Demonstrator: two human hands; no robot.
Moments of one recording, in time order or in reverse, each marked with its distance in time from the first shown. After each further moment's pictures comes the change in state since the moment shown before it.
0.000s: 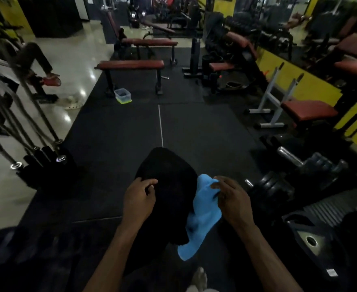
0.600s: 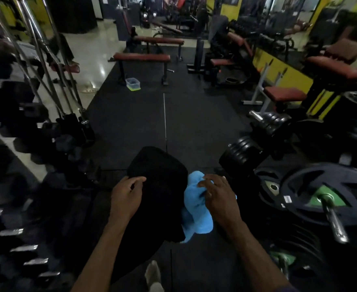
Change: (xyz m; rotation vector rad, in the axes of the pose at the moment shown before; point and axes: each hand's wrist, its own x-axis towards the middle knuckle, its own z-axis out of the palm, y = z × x) left_hand -0.460 0.012 -0.108 -0.188 0.069 -0.135; right_hand -0.417 -0.110 -0.180 -0.116 -0.164 -0.113
